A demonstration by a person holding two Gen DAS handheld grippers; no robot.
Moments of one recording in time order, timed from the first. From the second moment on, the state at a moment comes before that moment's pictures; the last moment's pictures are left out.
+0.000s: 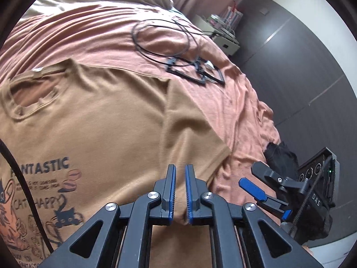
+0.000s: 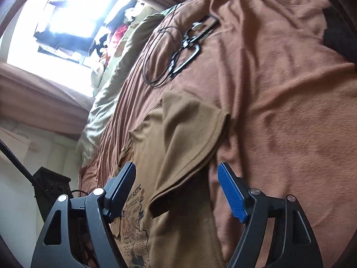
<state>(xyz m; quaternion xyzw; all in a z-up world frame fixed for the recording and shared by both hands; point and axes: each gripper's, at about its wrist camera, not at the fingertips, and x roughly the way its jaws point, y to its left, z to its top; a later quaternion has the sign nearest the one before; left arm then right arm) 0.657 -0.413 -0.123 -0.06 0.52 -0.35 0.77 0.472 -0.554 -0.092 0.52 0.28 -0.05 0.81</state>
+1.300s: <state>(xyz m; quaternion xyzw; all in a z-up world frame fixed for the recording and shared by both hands) 0.674 -0.560 -0.178 0.02 0.55 -0.33 0.76 0.425 -0.590 -0.103 0.55 0.24 -0.10 0.79</state>
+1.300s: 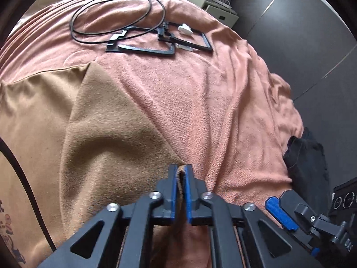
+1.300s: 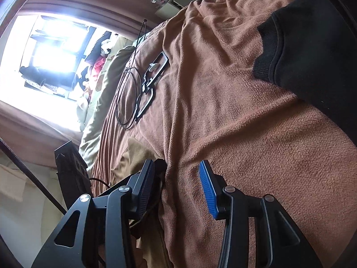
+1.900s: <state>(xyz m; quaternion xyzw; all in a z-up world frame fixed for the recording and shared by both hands) 0.706 -0.462 -0.104 0.00 0.49 -0.32 0.81 0.456 -0.559 -0.089 0.51 0.24 -0.06 0.83</state>
